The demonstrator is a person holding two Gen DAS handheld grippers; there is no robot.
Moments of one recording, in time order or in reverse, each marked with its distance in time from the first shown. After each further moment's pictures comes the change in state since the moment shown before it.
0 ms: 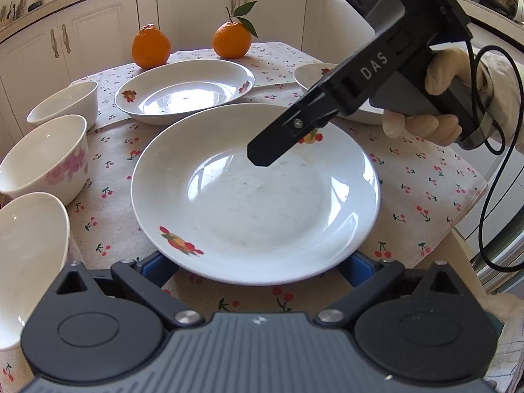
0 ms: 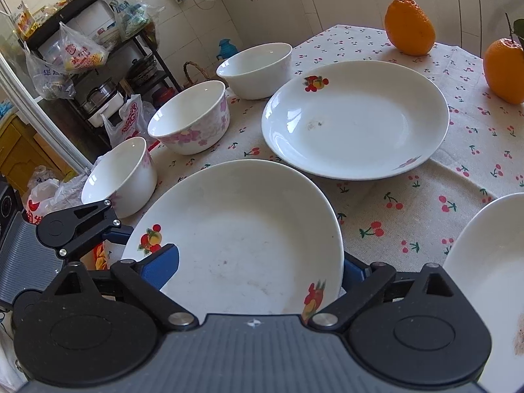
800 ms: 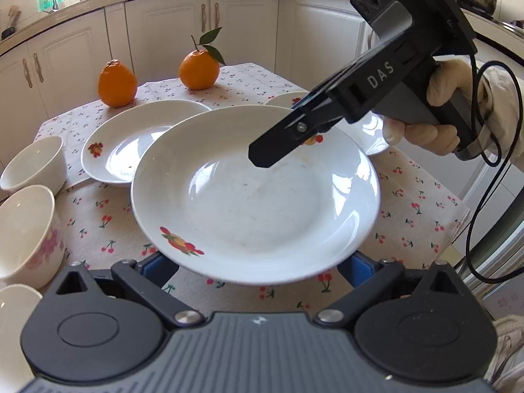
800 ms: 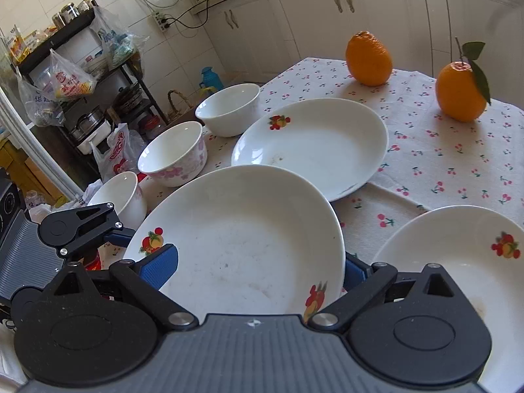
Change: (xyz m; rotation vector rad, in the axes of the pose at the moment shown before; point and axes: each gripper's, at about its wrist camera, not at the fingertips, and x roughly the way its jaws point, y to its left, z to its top) left arm 0.005 -0.018 0.053 0.084 -0.032 -0.070; right arm -0.062 -0.021 -0.001 0.041 -0.109 -0.077
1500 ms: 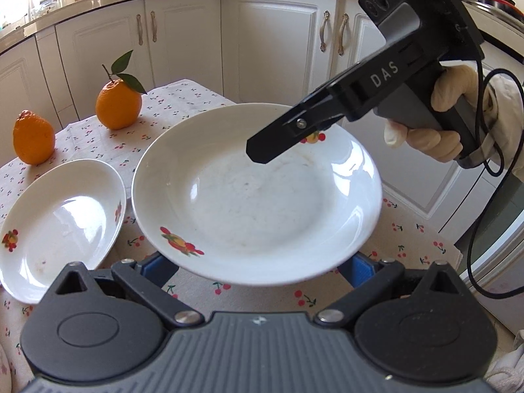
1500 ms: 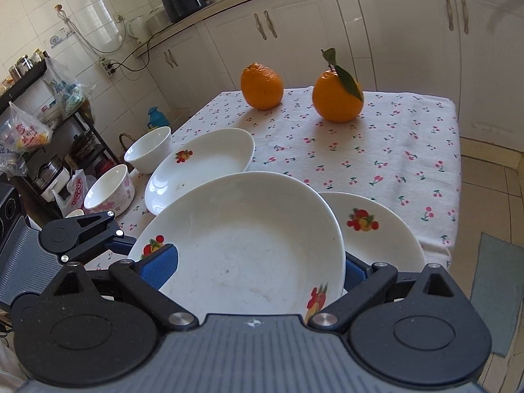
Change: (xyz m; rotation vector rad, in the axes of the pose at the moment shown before) left arm 0.072 -0.046 0.069 0.130 0.014 -0.125; right arm -0.070 -0.087 -0.027 0.145 -0.113 -0.128
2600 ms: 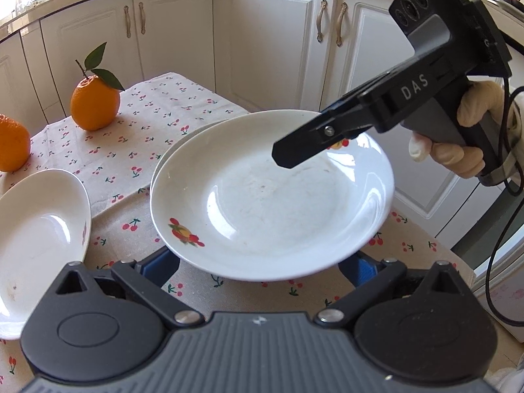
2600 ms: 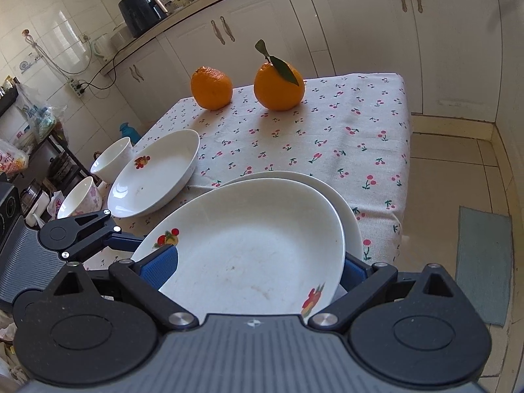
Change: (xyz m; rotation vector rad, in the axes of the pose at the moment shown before) left arm 0.040 -0.003 0.020 0.005 0.029 -0.017; right arm -0.014 -0.037 -0.021 0.105 -0.020 -0.067
